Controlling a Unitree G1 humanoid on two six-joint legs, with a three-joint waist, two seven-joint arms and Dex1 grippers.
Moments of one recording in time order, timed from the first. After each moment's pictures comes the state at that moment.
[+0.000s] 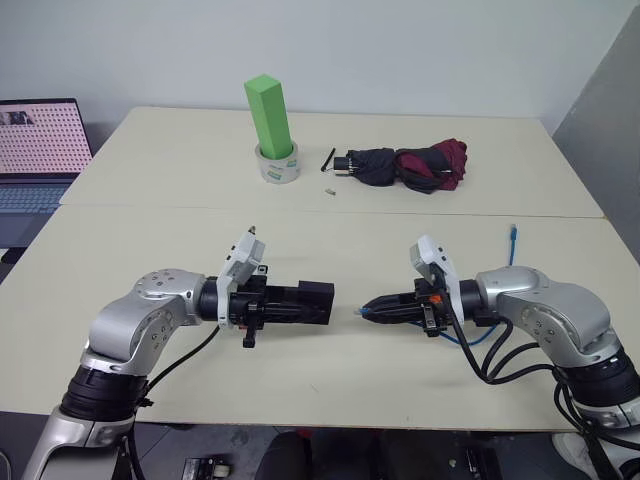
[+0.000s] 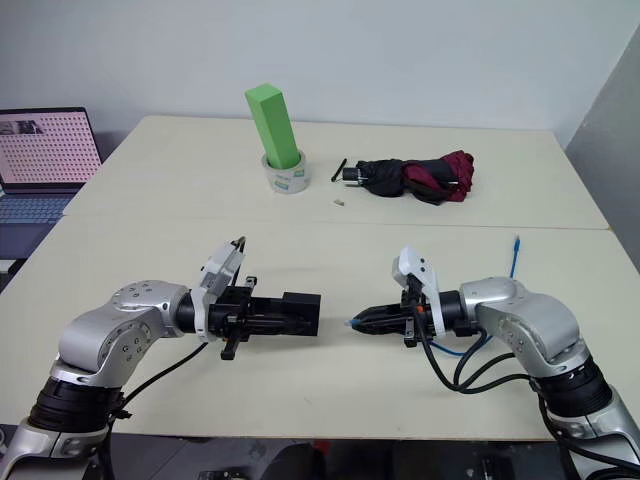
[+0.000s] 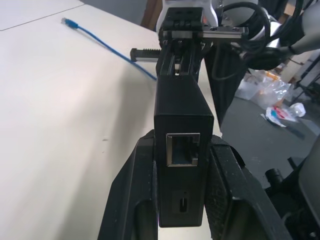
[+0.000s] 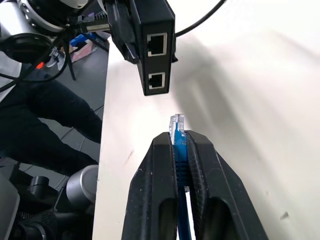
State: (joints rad) left arm -0.36 0.72 -0.04 -0.16 -0.67 0.64 -1.30; right arm -0.48 -0.67 0.21 -0.30 0.65 0.85 1.00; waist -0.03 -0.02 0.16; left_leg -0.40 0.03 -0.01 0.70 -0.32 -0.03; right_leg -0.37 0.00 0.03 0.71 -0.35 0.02
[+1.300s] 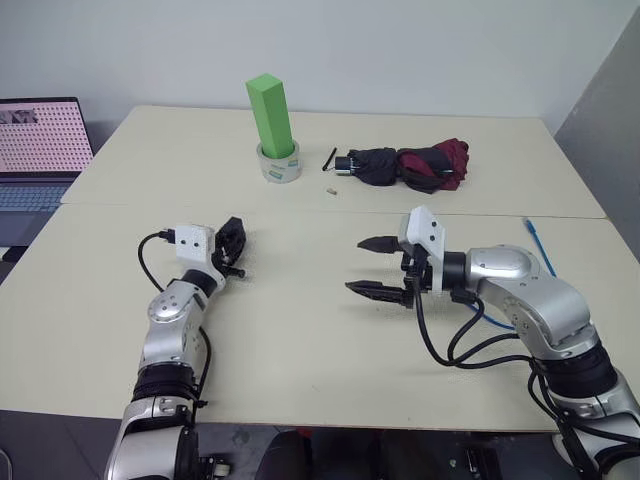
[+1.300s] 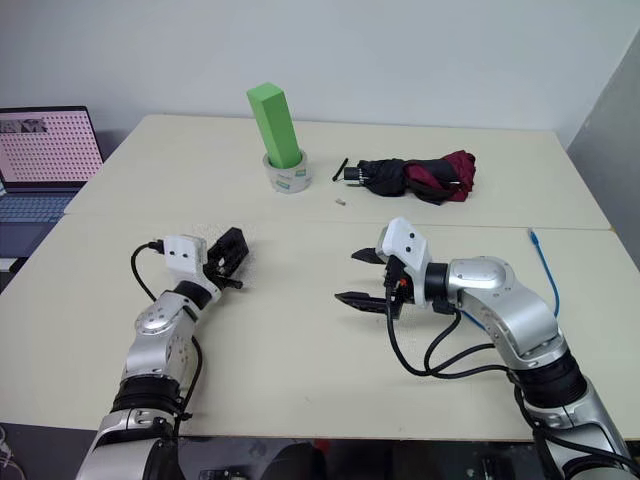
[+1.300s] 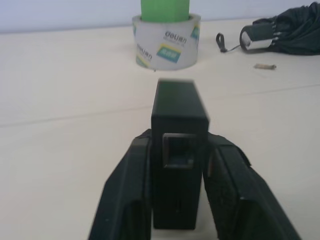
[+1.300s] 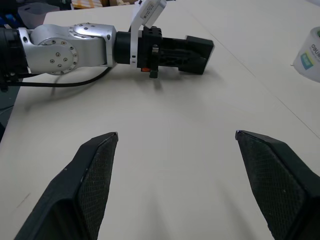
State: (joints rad) left arm -0.45 0.38 0.21 0.55 -0.24 -0.10 -0.46; right arm -0.56 -0.56 0.23 -0.33 0.42 0.66 0.87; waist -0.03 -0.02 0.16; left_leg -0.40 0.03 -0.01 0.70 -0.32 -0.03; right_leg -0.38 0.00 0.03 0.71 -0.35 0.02
